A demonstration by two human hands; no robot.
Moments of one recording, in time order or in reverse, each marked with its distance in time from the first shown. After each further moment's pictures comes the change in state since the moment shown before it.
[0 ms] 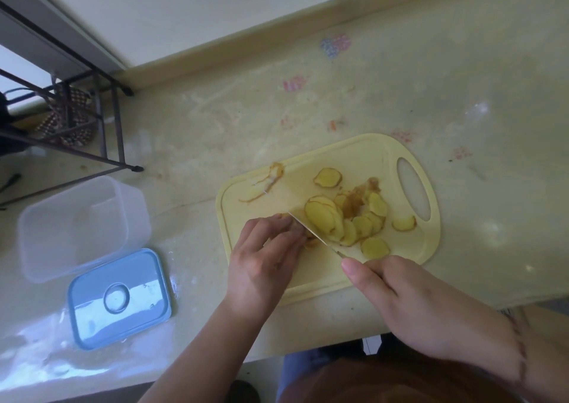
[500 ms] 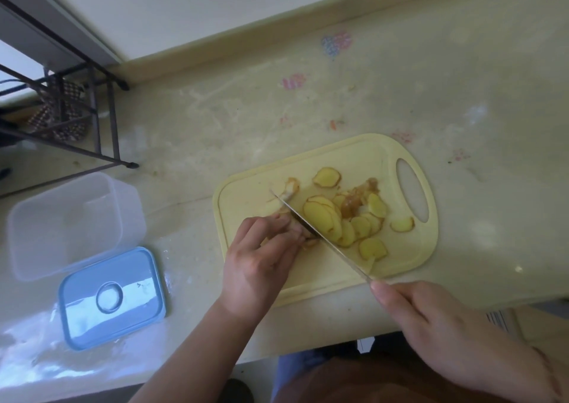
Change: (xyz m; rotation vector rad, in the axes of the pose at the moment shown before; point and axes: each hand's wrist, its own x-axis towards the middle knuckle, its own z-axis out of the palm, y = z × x) left_hand 0.000 -0.003 0.000 -0.020 0.011 0.029; right_hand -0.016 0.021 0.002 0.055 0.015 0.143
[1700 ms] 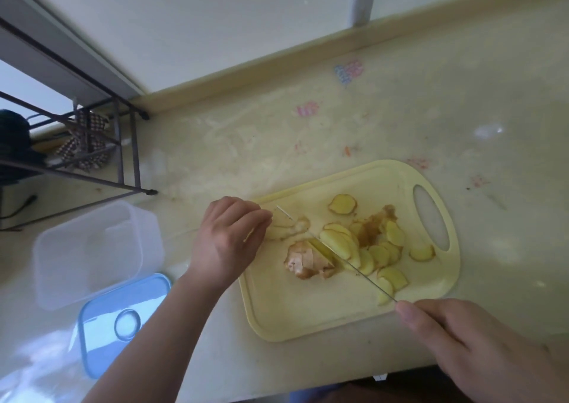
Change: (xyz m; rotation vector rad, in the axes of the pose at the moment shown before) left_hand 0.057 -0.084 -0.031 0.148 -0.116 0.182; right_hand 0.005 -0.015 -0.017 -0.052 0.078 0.011
